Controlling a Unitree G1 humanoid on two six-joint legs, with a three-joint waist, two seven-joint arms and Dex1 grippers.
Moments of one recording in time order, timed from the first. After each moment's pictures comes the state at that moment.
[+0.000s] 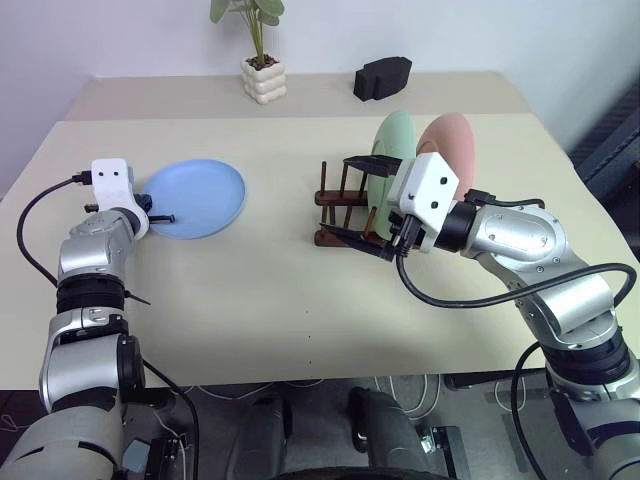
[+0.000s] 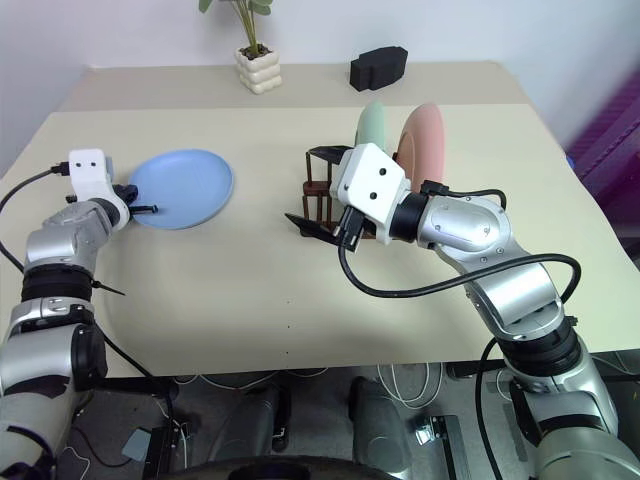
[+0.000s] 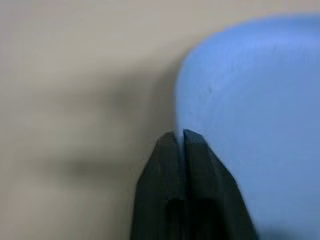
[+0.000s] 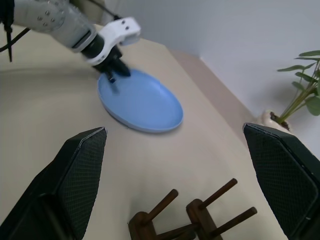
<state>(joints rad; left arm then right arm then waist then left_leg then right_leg) -0.79 0.59 0.27 0.72 -0.17 0.48 -0.21 -0.59 -0.67 0.18 -0.53 0.36 0.50 0.65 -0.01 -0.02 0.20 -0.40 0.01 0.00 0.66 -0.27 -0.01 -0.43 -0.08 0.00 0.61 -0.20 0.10</state>
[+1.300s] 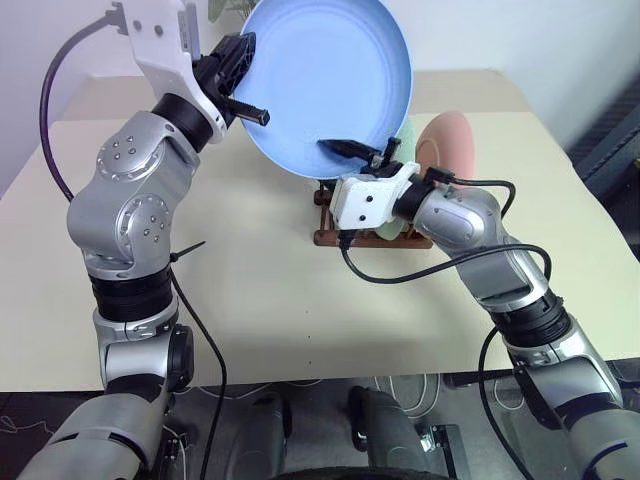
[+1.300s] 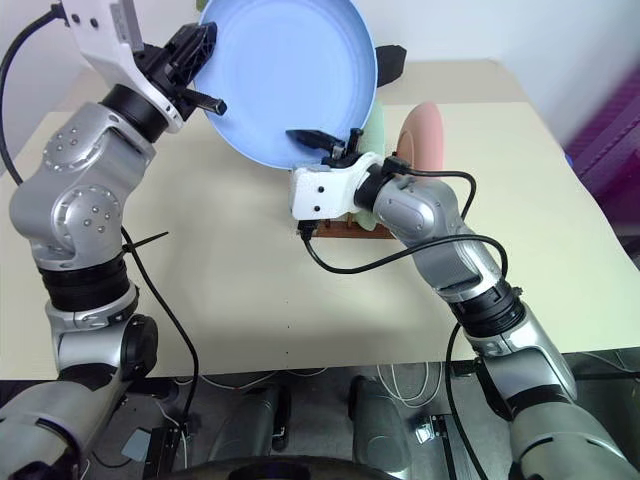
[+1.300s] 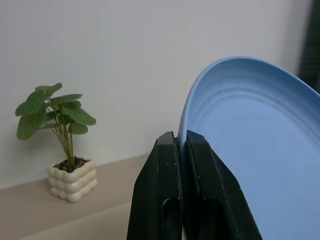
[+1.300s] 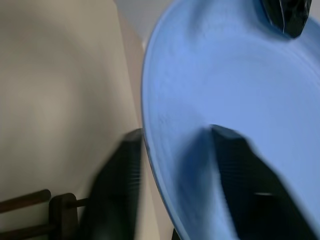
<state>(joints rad) -0.87 0.36 0.19 -0.27 -0.46 0.73 -0.21 -0.73 -0.53 0.35 -0.20 -0.35 0.00 0.56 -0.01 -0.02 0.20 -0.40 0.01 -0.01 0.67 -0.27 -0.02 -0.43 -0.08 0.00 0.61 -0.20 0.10</state>
